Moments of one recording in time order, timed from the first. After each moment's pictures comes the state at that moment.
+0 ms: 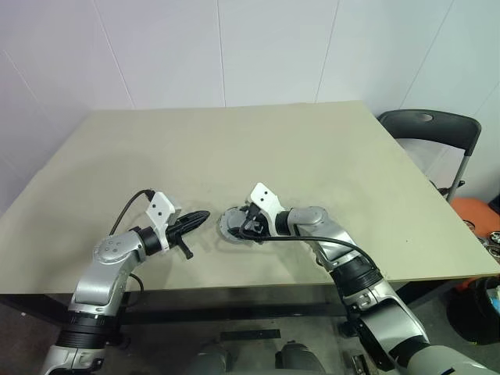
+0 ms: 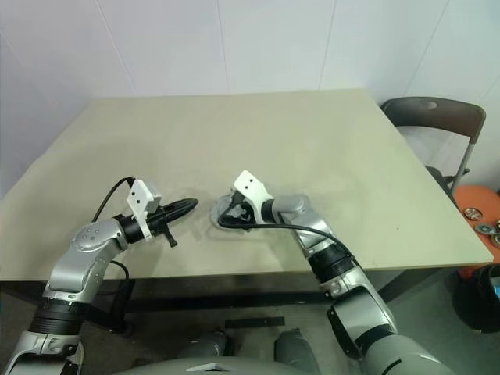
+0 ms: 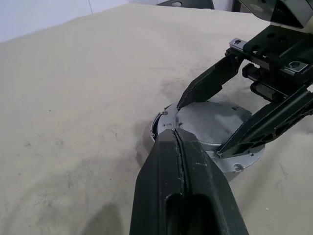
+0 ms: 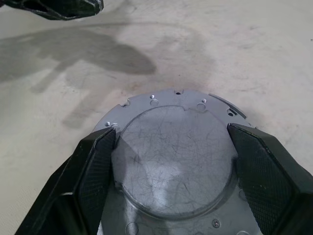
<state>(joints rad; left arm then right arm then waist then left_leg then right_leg) -0.17 0.51 0.01 -0.04 -0.34 0.23 -0.83 -0.61 -0.22 0.35 0.26 0.06 0.53 0.79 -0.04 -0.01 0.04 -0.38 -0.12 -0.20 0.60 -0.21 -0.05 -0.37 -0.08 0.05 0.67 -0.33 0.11</state>
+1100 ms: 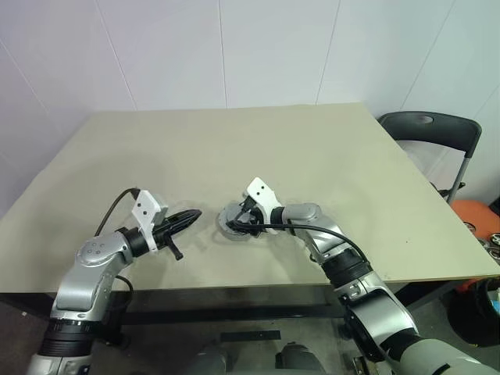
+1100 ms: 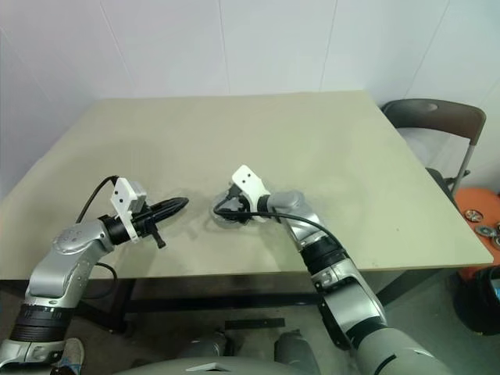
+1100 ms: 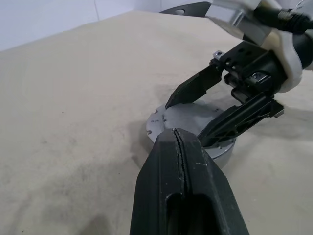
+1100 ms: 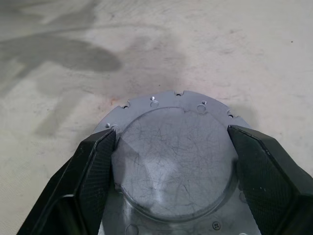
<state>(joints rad) -0.12 0.58 0.10 -0.14 -0.43 0.30 -0.84 -0.67 -0.16 0.32 0.37 0.04 0.54 0.72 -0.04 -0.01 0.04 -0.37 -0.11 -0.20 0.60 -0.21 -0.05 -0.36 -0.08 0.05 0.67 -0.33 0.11</state>
